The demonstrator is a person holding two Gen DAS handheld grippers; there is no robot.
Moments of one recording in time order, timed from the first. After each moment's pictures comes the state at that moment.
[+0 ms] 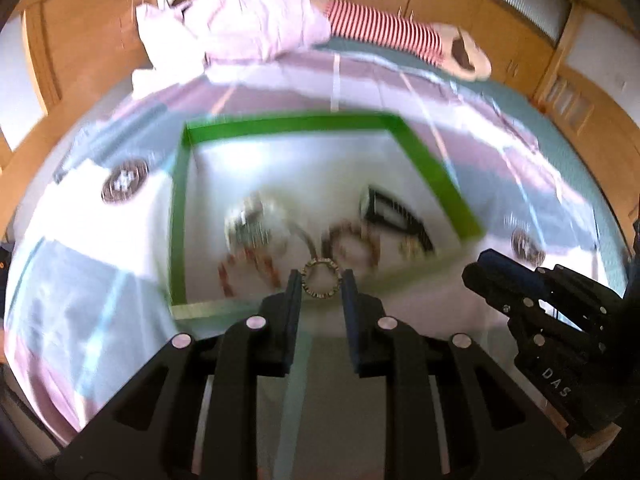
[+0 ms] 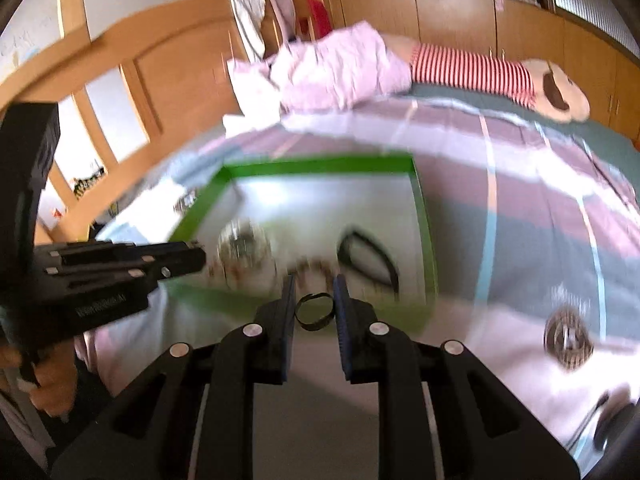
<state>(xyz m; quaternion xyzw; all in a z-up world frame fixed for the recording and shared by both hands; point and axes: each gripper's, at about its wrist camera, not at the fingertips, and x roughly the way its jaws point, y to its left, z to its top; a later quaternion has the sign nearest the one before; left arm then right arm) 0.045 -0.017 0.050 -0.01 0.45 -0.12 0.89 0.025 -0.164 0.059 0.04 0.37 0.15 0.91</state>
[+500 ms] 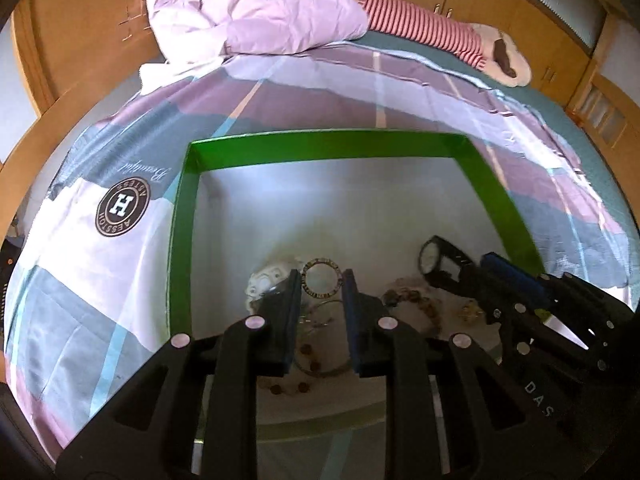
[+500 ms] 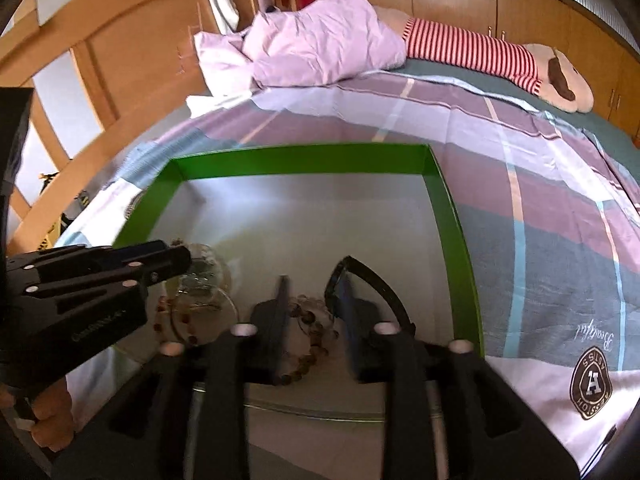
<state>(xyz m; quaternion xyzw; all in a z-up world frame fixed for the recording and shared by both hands) 0.126 -0.008 0.017 -0.01 0.47 -0.07 0.88 0.105 -0.142 0.013 0.02 0.43 0.10 0.90</state>
